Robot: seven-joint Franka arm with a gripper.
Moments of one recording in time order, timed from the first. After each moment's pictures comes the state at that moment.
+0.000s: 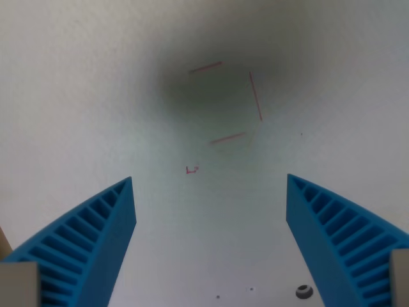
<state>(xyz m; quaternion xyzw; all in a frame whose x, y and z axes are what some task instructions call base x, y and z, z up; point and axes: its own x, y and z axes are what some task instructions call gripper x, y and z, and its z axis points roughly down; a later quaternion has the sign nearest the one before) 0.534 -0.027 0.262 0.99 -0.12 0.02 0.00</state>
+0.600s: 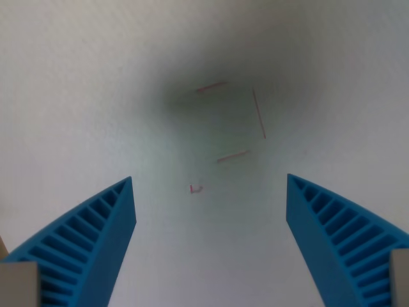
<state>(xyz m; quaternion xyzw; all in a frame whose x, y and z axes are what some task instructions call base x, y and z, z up) 0.539 -0.028 0.259 0.99 -0.12 0.04 0.00</state>
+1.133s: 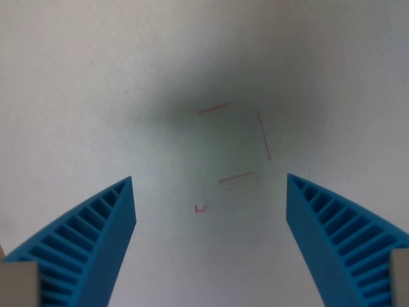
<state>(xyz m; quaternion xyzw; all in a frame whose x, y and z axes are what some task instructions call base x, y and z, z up) 0.542 -0.028 0.257 0.99 -0.11 0.07 0.00</state>
